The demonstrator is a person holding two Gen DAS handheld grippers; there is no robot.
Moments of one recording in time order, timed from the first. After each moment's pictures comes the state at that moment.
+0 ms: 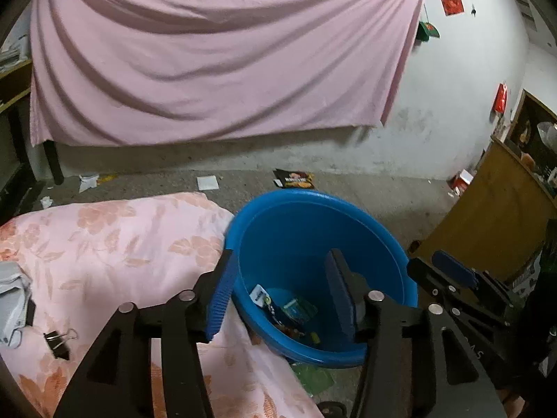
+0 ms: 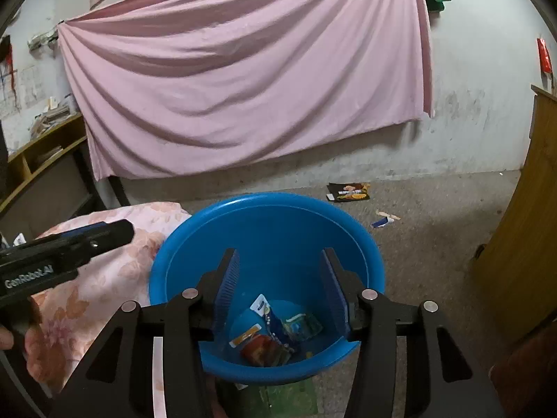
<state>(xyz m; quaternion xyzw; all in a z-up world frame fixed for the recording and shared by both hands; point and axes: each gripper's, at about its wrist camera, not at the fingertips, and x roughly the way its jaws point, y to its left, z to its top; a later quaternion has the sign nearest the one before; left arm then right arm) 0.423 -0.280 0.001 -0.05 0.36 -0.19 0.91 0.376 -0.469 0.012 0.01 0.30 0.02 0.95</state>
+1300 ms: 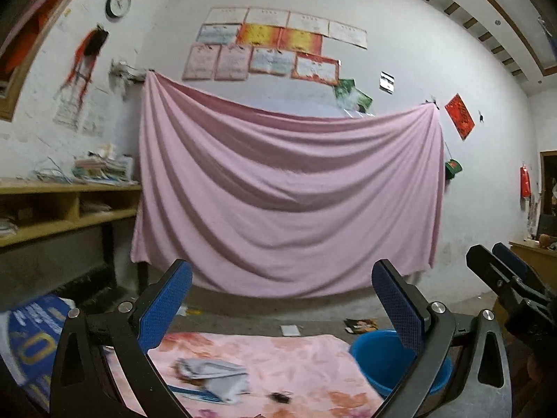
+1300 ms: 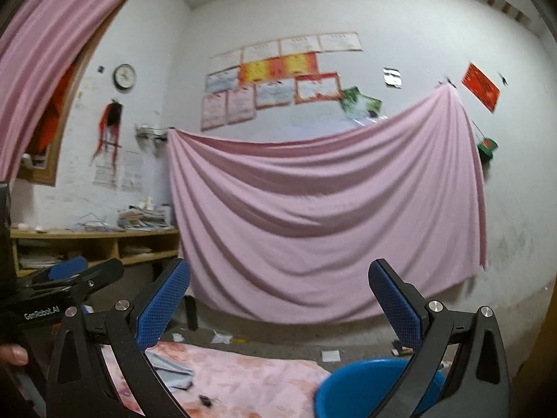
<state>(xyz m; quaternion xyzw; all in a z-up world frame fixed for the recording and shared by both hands) 0.237 -0.068 0.127 -0.06 0.03 -0.05 1.00 0.253 -0.309 0.143 -0.02 -0.04 0.16 0.99</state>
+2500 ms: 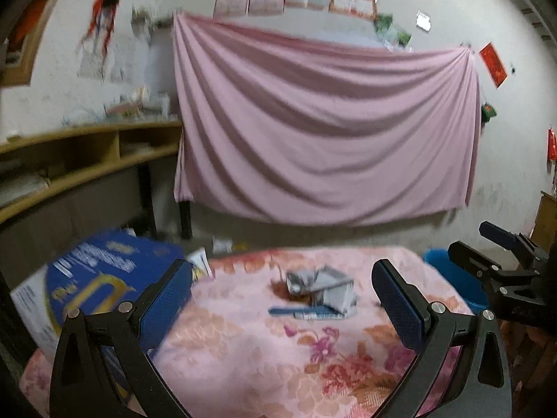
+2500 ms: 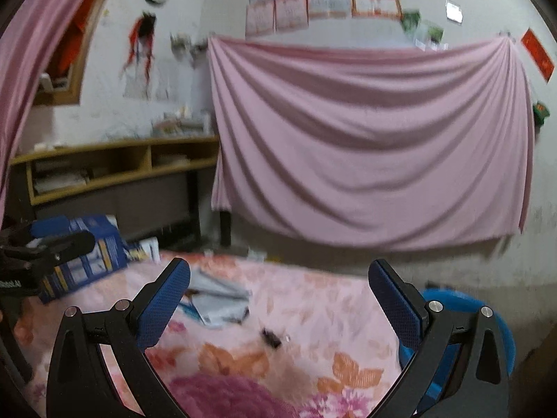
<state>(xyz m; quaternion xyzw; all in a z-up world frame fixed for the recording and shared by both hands) 0.248 0.029 0.024 -0.05 0.19 0.00 0.98 0.304 -0.218 0.045 -0.08 0.16 0.22 0.96</state>
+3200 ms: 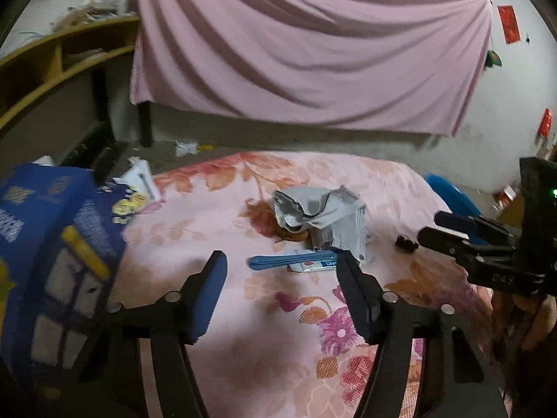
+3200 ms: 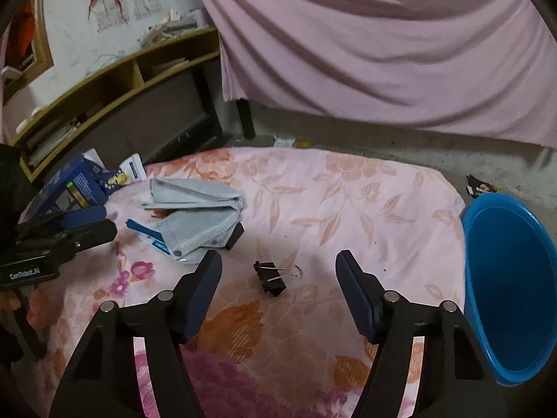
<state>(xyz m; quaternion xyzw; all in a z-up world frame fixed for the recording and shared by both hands) 0.346 0.039 -0.042 -0.07 0.40 -0.09 0.91 0.395 -0.214 -0.016 -0.06 0.41 0.26 0.87</state>
